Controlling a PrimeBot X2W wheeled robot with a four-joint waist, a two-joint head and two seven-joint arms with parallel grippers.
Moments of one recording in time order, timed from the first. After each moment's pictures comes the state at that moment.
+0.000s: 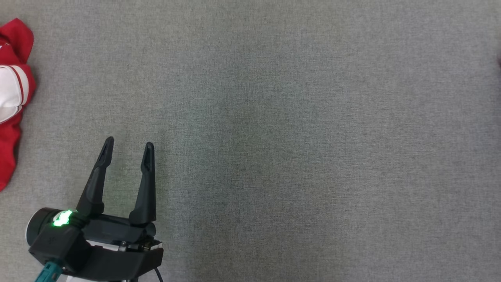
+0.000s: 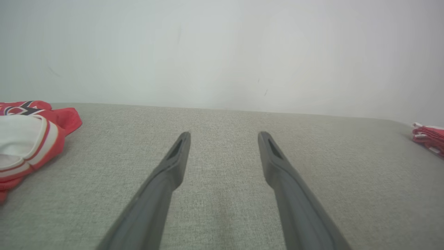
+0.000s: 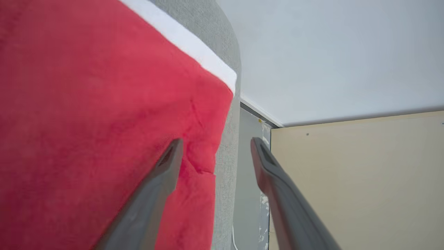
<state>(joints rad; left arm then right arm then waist) -0.17 0.16 -0.12 -0.14 -0.28 -0.13 -0.26 -0.65 -0.72 -0.08 0.57 -0.26 0.13 0.38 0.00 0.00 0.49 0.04</state>
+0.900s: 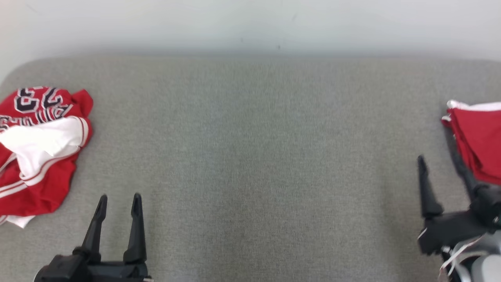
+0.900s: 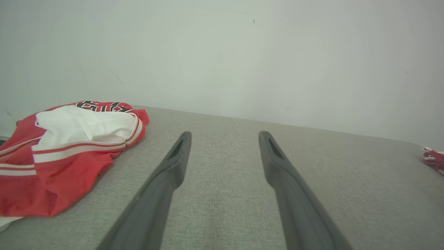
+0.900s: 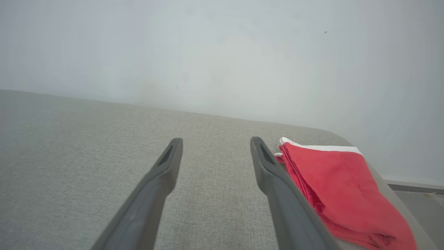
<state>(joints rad) -0.04 0.09 -0.02 0.02 -0.28 -0.13 -0.26 -0.15 -0.22 -0.11 0.03 0.08 0.13 0.01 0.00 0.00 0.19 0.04</state>
